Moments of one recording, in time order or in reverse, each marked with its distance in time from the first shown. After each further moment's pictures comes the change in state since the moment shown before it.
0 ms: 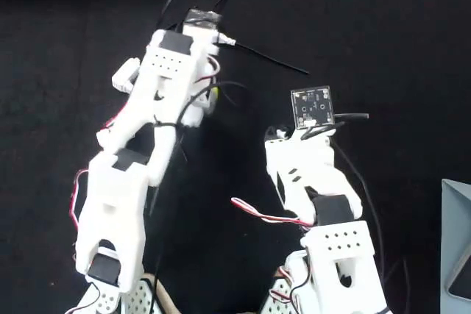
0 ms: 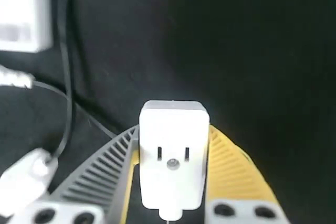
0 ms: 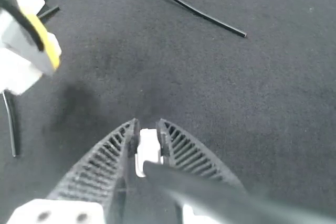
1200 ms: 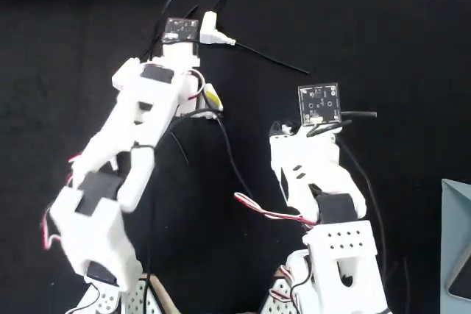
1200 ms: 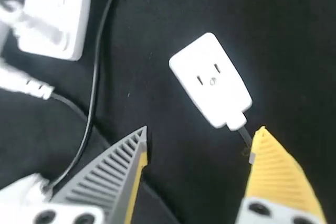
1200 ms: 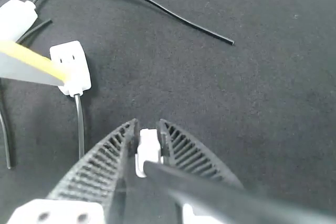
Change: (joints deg) left arm -3.0 -22.6 44.6 -37.2 5.5; right arm 1.8 0.3 -1.5 0.0 0.0
